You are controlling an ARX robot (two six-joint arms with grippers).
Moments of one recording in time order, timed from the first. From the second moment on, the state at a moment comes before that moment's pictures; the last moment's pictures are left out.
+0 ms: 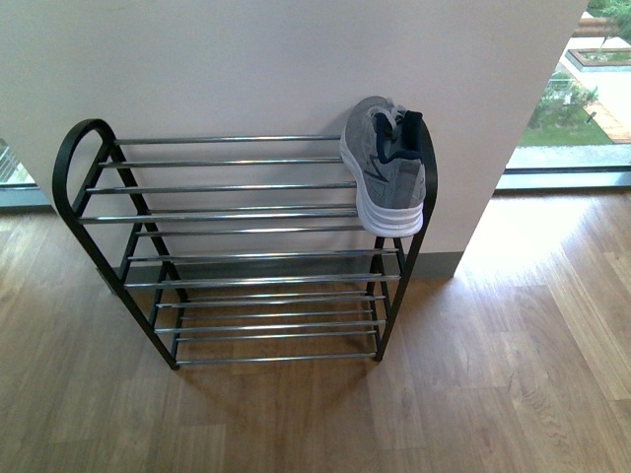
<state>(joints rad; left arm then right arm) 0.07 1.12 0.29 0.33 -0.23 -0.16 -0.21 1.06 0.58 0.28 -0.45 0.16</state>
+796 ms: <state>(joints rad) 0.07 1.12 0.29 0.33 -0.23 -0.16 -0.08 0.73 0.15 0.58 -0.07 0.01</state>
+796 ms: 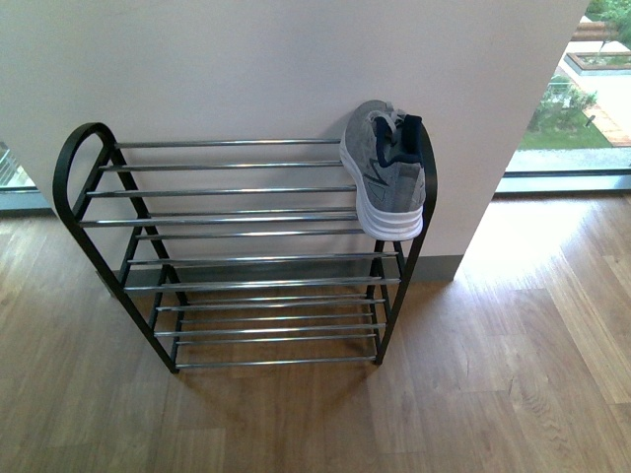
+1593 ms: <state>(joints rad) 0.07 1.12 0.29 0.33 -0.23 -0.16 0.00 0.42 0.02 0.42 0.00 0.00</state>
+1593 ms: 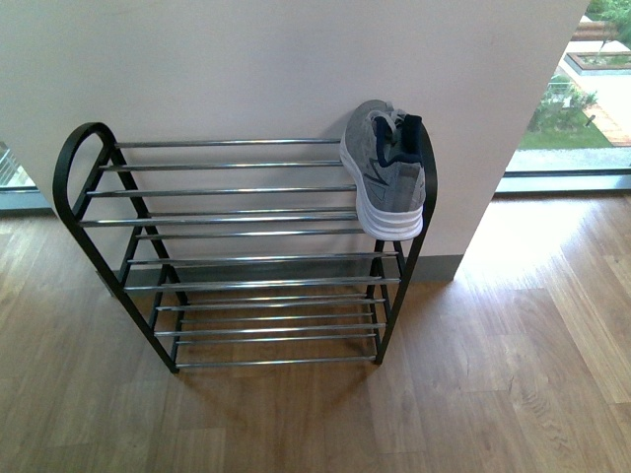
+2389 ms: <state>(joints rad) 0.07 1.12 0.29 0.33 -0.23 -0.16 0.00 0.05 0.02 0.02 0.00 0.00</state>
